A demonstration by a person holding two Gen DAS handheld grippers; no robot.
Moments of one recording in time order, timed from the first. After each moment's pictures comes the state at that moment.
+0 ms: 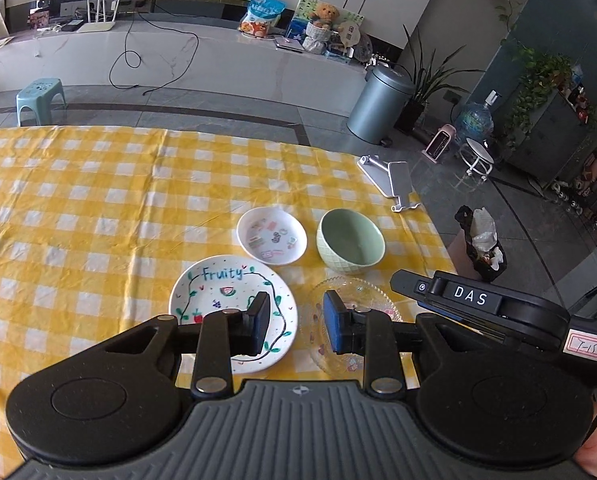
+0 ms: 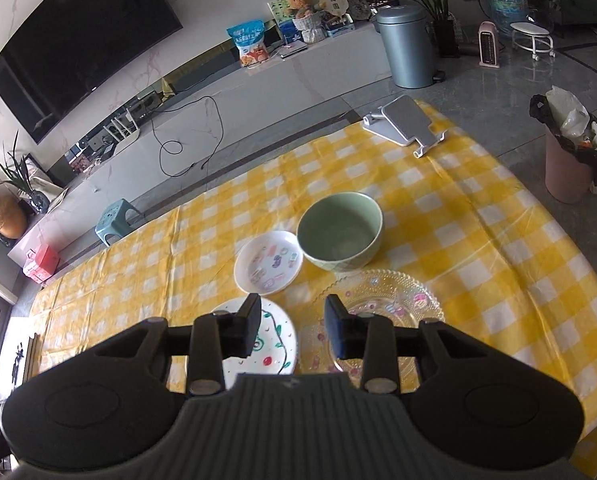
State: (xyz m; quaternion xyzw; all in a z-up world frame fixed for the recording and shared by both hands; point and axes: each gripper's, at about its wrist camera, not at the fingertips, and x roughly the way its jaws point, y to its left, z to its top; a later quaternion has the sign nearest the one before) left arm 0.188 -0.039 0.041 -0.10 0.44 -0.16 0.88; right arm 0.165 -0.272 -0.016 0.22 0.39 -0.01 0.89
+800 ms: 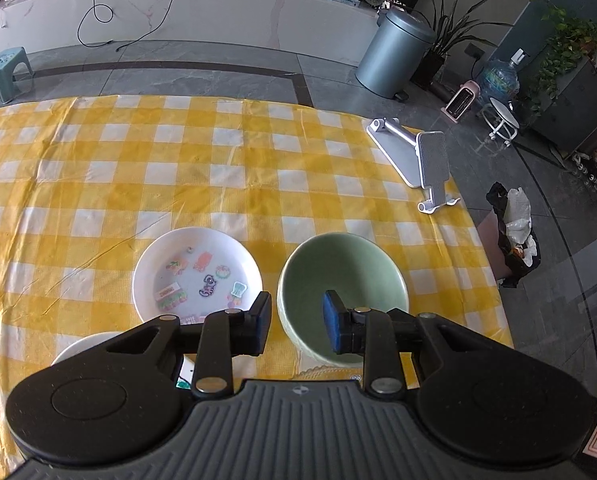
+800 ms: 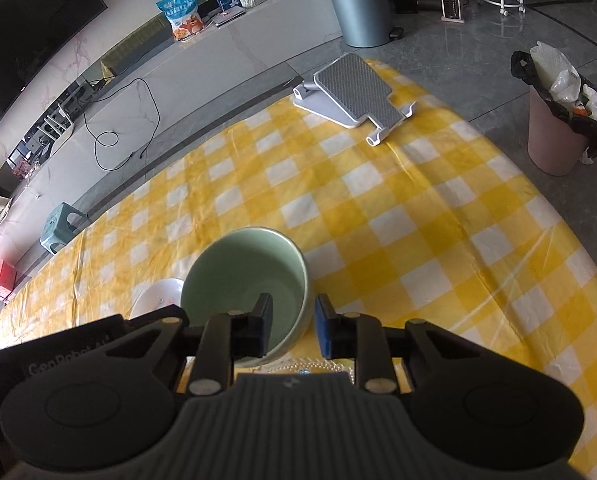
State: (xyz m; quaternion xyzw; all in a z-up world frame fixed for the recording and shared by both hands) left arm 0.331 -0.139 -0.053 -0.08 0.51 -0.15 0.84; right arm 0.288 -0.331 -0.094 0.24 0.45 -0.06 0.86
